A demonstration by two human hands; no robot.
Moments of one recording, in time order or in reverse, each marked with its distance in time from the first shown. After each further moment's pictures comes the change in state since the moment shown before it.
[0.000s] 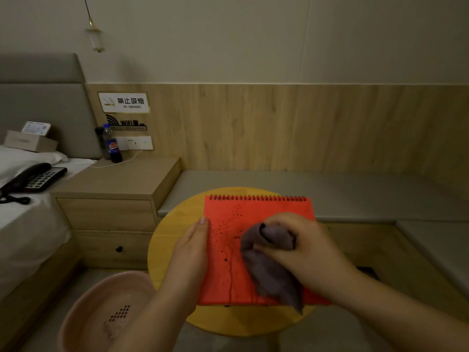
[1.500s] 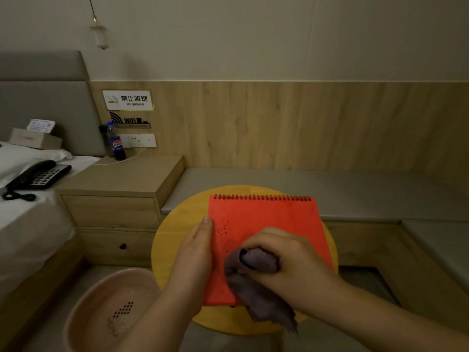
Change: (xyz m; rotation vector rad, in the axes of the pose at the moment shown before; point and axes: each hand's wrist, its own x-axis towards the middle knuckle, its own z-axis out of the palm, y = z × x) left_hand 0.003 -0.008 0.000 -0.028 -0.045 -0.032; right_hand -0.007 -0.013 0.023 -0.029 -0.149 -0.105
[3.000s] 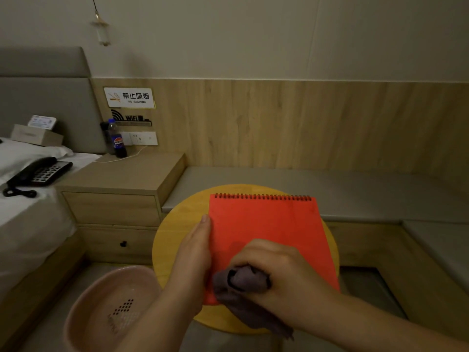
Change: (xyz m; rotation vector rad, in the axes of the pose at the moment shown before) left_hand 0.011 -0.003 -0.001 -0.074 0.045 -0.140; right_hand -0.002 -0.007 0.014 0.018 -0.097 -0.127
